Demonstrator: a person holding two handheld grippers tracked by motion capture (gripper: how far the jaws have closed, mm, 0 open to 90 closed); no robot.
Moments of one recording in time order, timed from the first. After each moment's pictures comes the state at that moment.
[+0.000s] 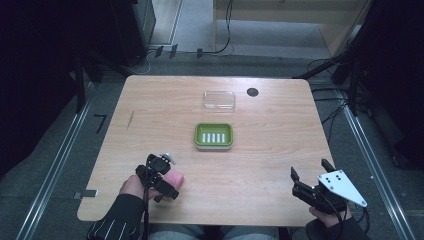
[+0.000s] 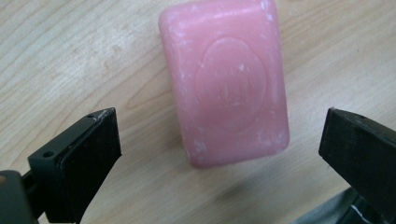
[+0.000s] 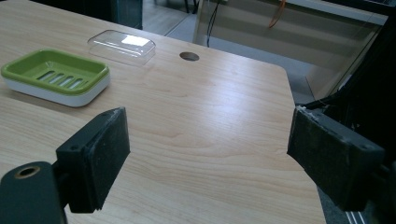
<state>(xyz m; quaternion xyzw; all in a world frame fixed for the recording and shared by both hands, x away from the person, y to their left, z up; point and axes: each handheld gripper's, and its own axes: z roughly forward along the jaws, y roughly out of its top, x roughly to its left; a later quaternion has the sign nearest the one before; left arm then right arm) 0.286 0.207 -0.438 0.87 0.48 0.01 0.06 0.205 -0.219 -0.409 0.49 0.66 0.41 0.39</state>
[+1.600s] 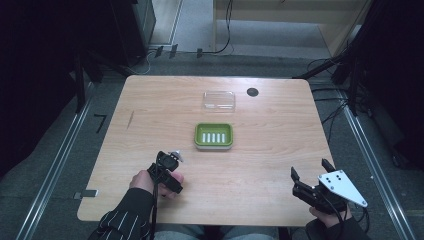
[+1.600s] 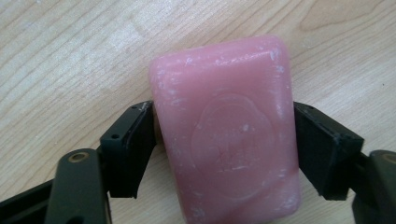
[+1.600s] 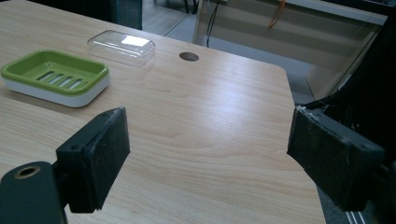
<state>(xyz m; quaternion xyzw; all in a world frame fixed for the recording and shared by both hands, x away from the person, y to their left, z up) 0.301 0.190 -0.453 0.88 0.47 0.02 0.04 0.205 -0.220 -0.409 0.49 0.66 0.41 0.39</state>
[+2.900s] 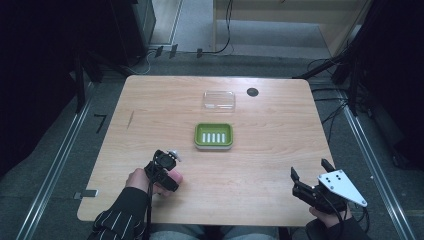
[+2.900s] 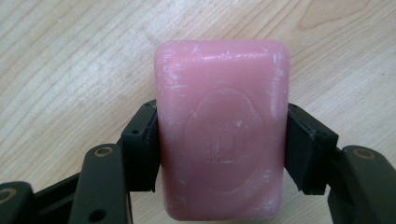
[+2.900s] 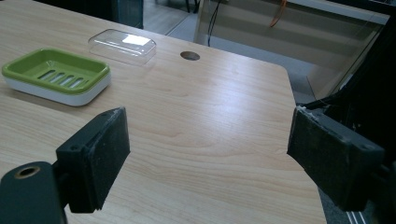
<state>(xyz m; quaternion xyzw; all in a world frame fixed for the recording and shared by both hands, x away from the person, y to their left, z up) 0.302 0.199 -0.446 0.90 0.44 0.03 0.06 0.206 -0.220 -0.409 0.49 0.66 0.41 0.39</state>
